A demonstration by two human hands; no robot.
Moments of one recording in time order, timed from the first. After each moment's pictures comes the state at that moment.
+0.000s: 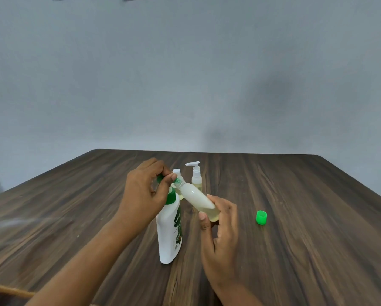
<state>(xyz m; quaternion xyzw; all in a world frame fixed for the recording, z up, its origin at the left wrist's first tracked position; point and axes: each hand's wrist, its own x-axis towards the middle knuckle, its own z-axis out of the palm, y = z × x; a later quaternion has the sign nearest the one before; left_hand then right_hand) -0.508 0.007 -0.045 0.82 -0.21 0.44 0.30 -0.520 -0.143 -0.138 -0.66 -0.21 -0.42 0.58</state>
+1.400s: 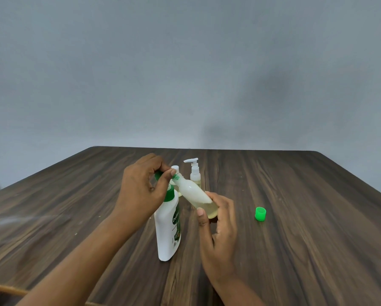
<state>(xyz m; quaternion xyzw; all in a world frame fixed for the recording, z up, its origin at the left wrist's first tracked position) -0.509 0.004 -0.041 0.82 -0.19 0.45 0.30 -0.517 -0.143 -0.137 -0.66 -0.21 -0.41 0.59</state>
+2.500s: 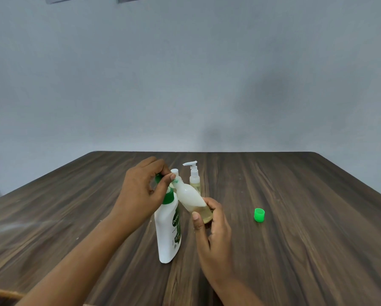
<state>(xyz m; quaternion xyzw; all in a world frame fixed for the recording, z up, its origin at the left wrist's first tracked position) -0.511 0.009 -0.038 0.83 -0.23 0.42 0.28 -0.518 -0.143 -0.145 -0.69 -0.21 -0.33 0.61</state>
